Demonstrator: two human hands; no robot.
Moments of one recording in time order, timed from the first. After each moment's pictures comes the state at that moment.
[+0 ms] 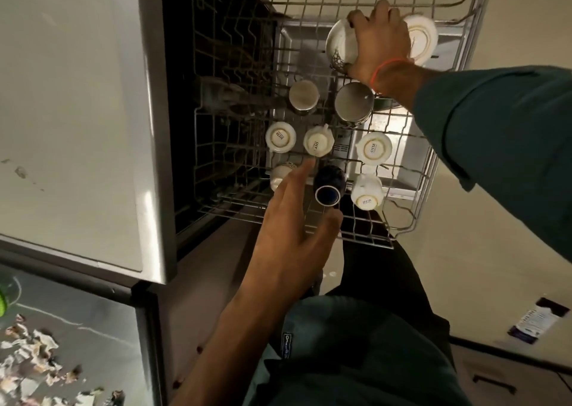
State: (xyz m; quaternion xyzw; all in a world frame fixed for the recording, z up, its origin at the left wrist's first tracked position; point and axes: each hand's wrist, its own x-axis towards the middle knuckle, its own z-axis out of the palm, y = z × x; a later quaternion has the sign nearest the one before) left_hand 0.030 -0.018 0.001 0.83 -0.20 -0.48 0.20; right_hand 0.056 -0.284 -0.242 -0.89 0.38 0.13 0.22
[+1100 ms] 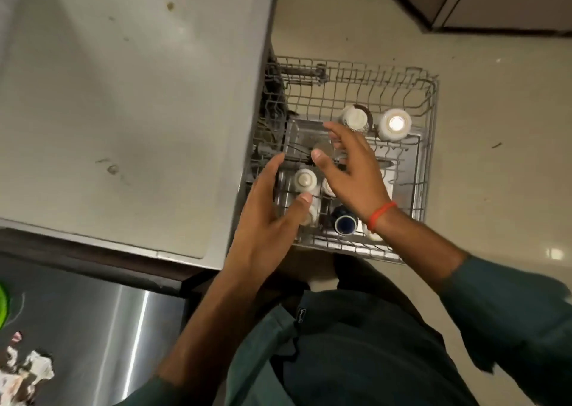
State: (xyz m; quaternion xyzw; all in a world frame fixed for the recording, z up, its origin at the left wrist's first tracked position) left_hand 0.098 0.085 0.057 0.81 -0.24 -0.38 0.39; right_hand 0.012 -0.068 -0.015 -0.74 0.38 -0.17 0.53
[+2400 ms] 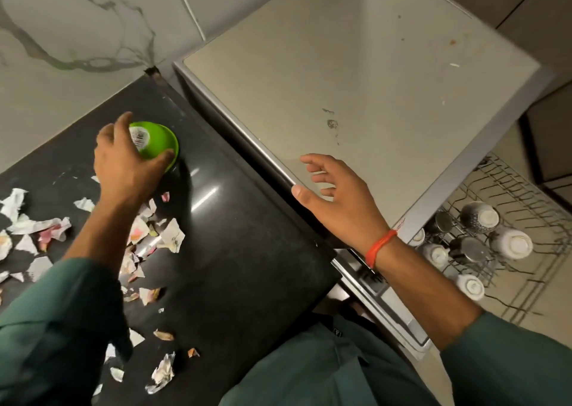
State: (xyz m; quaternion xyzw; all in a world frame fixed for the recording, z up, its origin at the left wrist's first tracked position) left_hand 0.348 0.518 0.030 0.96 0.10 -0.03 0.25; right_hand 0.202 0.206 0.064 -0.83 0.12 0.06 0.55
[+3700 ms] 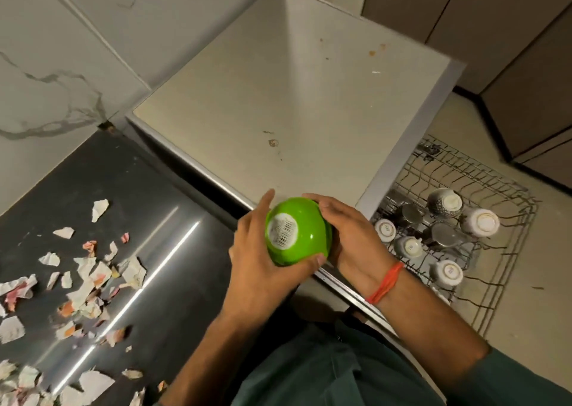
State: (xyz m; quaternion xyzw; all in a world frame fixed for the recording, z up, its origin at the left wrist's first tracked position) left_hand 0.153 0.310 0.070 0.86 -0.12 -0.17 0.47; right_hand 0.138 0.151 0.074 -0.42 0.33 0.03 0.85
